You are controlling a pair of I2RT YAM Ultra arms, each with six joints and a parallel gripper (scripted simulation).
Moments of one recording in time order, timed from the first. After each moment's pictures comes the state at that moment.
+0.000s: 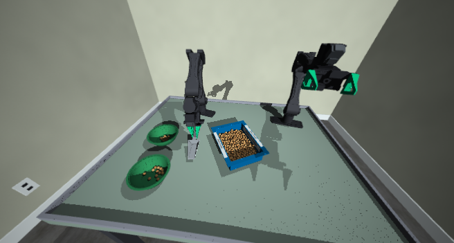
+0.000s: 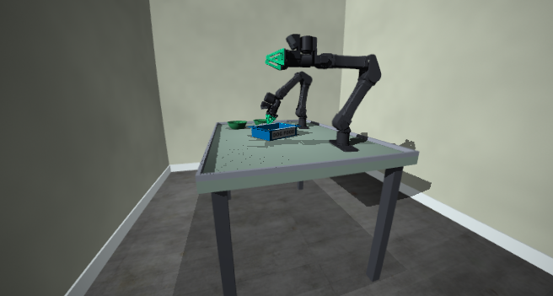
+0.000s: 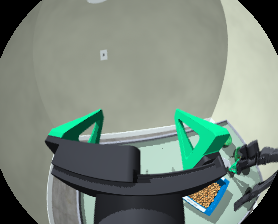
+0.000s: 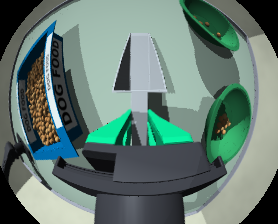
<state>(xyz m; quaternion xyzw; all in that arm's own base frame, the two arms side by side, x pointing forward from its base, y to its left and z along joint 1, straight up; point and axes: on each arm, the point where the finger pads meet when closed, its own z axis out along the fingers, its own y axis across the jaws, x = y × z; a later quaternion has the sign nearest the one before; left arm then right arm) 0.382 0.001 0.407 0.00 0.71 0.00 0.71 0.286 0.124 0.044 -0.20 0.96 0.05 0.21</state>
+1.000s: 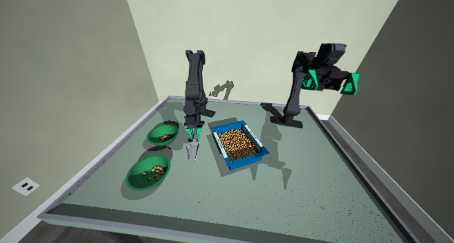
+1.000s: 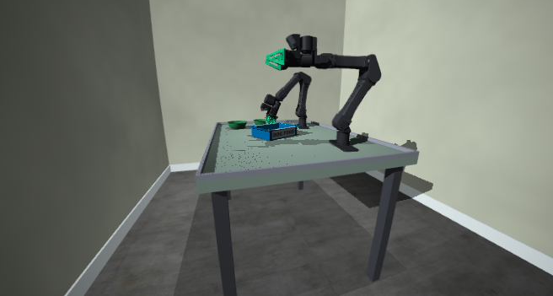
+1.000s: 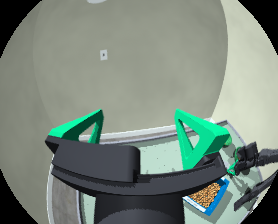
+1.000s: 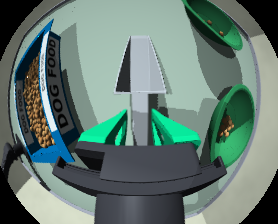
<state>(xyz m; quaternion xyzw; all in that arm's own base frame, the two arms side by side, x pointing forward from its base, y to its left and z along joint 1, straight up) 0.382 0.001 0.407 0.00 0.71 0.00 0.71 0.287 0.124 0.031 -0.20 0.96 0.05 0.21</state>
